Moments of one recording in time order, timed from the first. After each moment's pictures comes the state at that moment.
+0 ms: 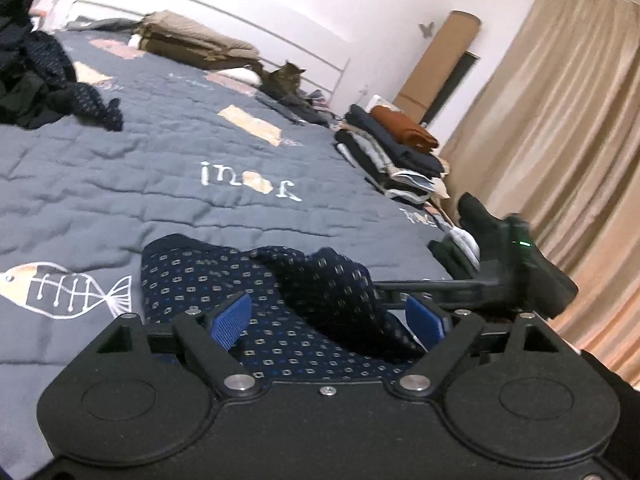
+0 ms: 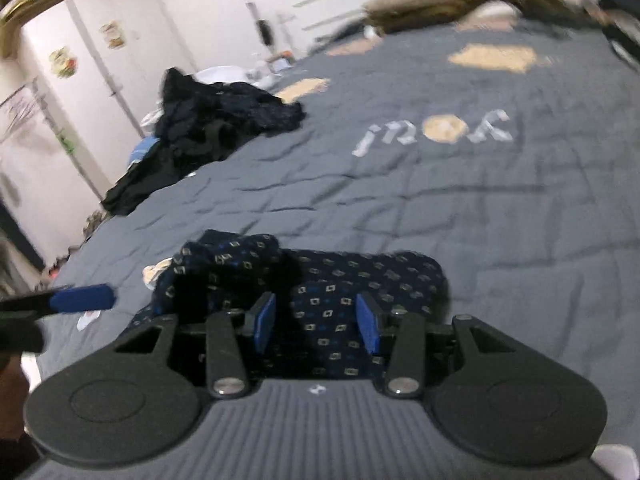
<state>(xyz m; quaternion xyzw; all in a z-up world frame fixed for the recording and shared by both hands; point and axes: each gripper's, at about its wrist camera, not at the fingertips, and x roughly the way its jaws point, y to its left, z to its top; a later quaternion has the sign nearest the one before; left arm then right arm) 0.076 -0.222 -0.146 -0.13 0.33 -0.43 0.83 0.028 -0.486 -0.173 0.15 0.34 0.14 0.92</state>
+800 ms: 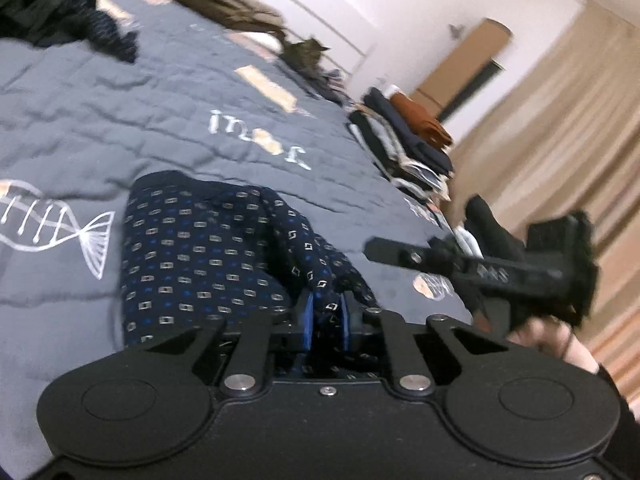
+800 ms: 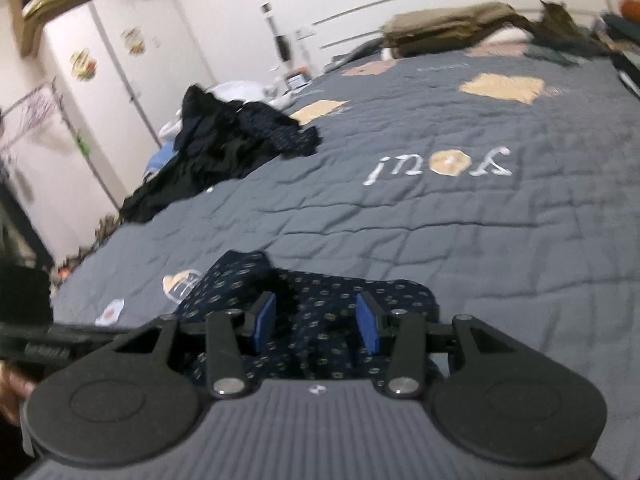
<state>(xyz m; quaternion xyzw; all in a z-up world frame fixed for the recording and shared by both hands) 0.089 -0.233 -0.177 -0.17 0.37 -0.44 0.80 0.017 -0.510 -0.156 0.17 0.32 0.14 0.92</state>
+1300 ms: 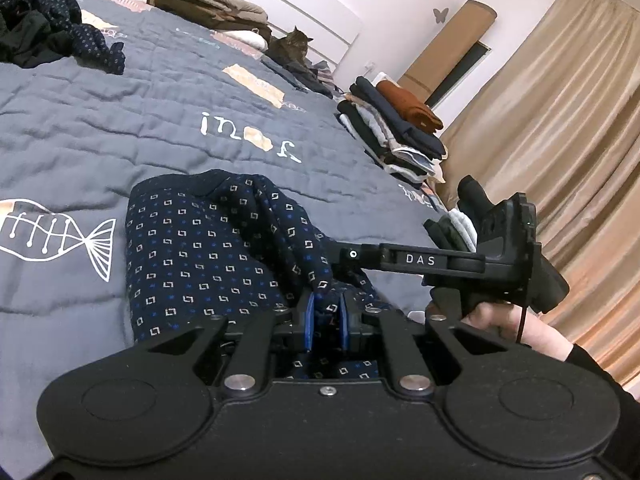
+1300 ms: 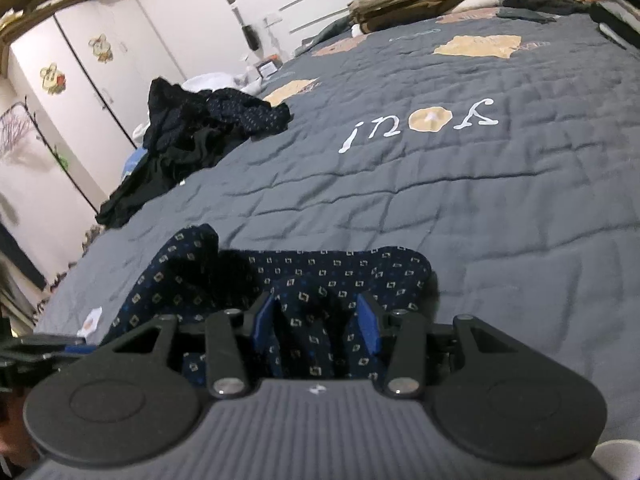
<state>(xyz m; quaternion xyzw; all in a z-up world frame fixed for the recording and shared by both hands) 0.082 -0.227 -0.173 -0.15 0.37 -0.44 0.80 0.037 -0.503 -0.192 0.21 0.34 0.11 0.91</state>
